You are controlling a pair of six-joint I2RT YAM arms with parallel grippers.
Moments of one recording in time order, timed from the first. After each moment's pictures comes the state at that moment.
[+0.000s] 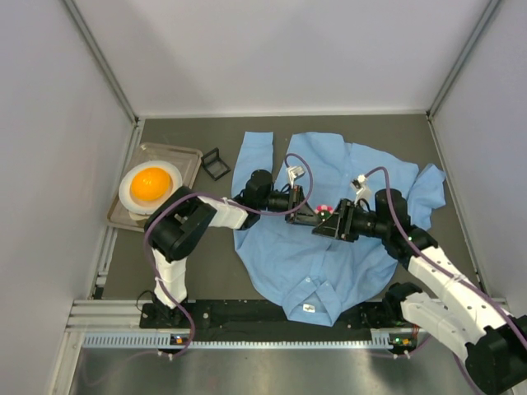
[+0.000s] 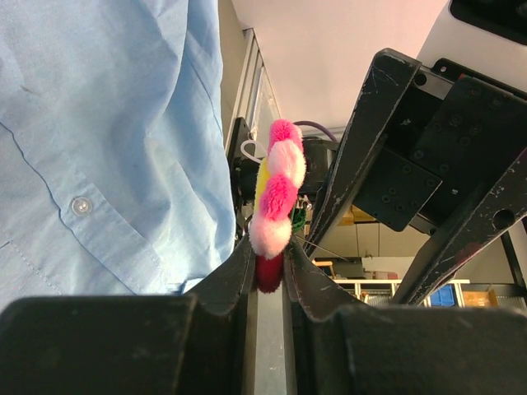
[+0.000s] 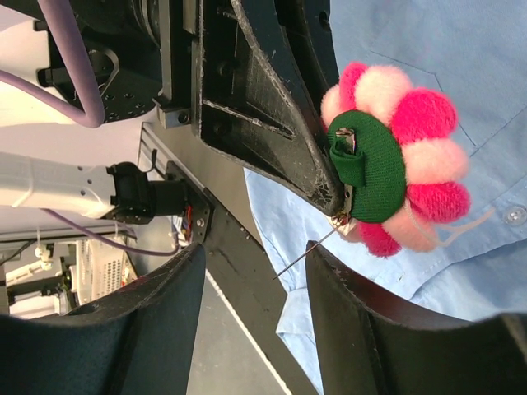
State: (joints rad) left arm -0.71 1.94 0.94 0.84 0.98 -1.18; right arm 0.40 0.82 0.53 -0.23 -0.63 0.74
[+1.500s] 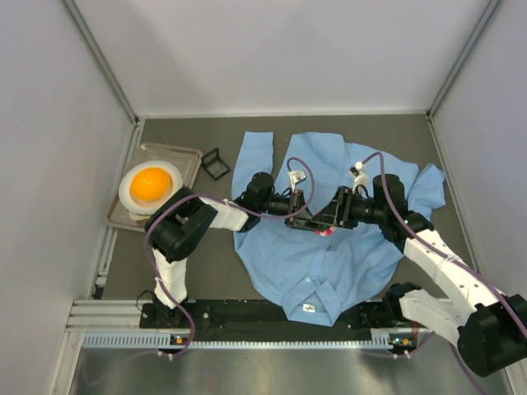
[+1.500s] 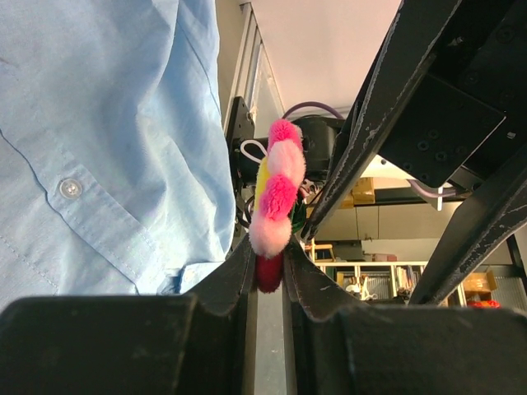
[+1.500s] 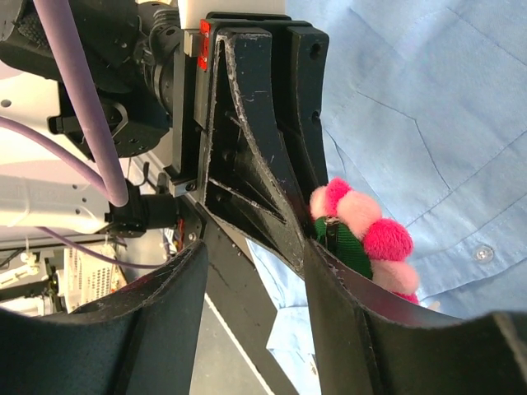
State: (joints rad) left arm -0.72 1.94 0.93 0.84 1.01 -1.16; right arm 0.35 0.97 0.64 -0.22 -0.65 0.66
